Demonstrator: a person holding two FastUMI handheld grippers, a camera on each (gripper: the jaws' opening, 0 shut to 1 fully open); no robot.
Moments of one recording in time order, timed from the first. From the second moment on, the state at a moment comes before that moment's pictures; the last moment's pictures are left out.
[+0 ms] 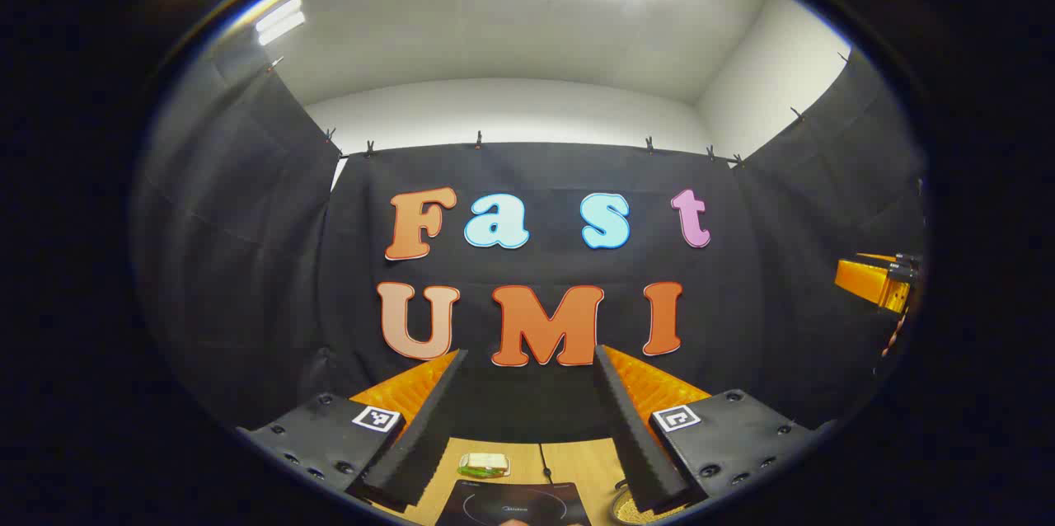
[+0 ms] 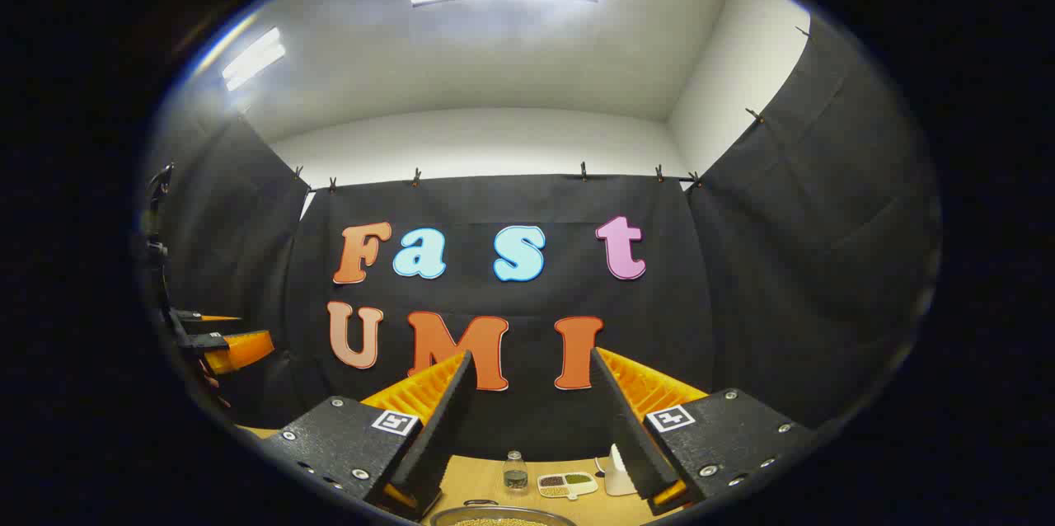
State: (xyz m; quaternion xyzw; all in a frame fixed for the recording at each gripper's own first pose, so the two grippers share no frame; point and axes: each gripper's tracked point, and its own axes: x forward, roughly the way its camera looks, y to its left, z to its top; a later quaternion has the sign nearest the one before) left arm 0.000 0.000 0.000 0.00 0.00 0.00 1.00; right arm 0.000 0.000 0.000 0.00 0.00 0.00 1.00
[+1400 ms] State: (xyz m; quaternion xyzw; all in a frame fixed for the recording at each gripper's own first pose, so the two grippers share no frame) left arm -0.002 0.029 -0.019 -0.04 -0.05 0.07 1.00; right arm -0.021 -0.040 -0.063 0.00 0.05 -0.01 1.00
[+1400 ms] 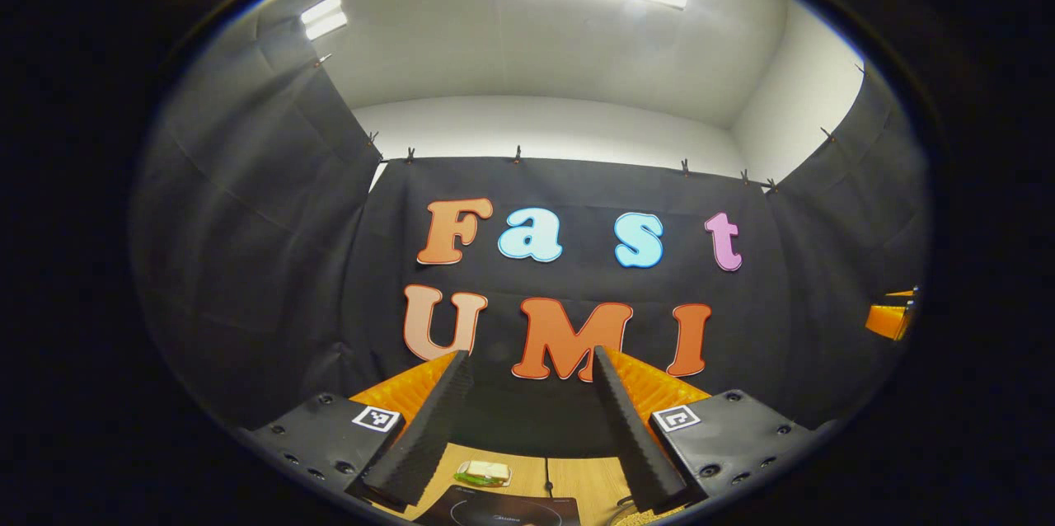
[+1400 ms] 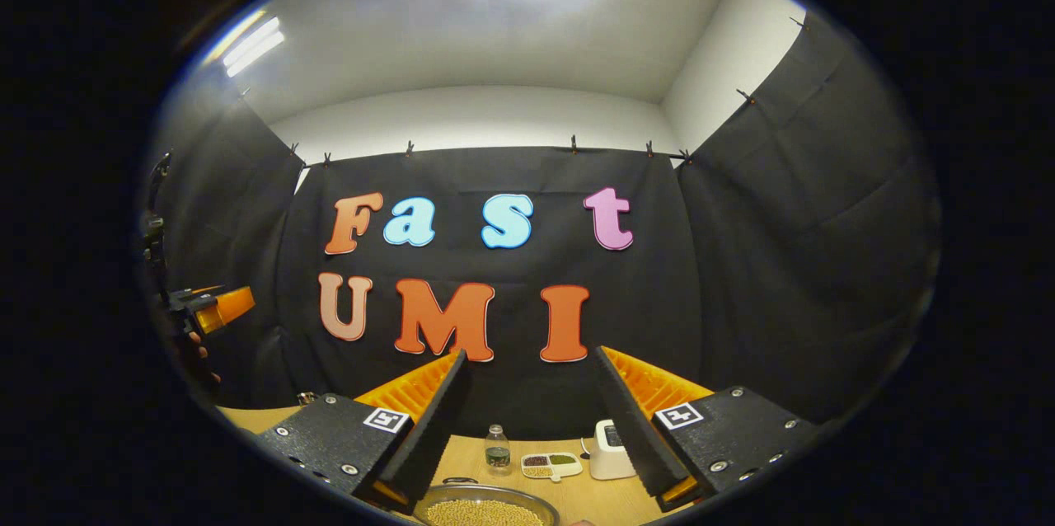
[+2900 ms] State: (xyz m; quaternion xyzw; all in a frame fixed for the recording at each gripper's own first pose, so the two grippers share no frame) left arm -0.002 0.036 -0.064 -0.02 -0.03 0.09 1.00; right arm -0.166 0.027 -0.386 0.11 0.53 0.11 0.83
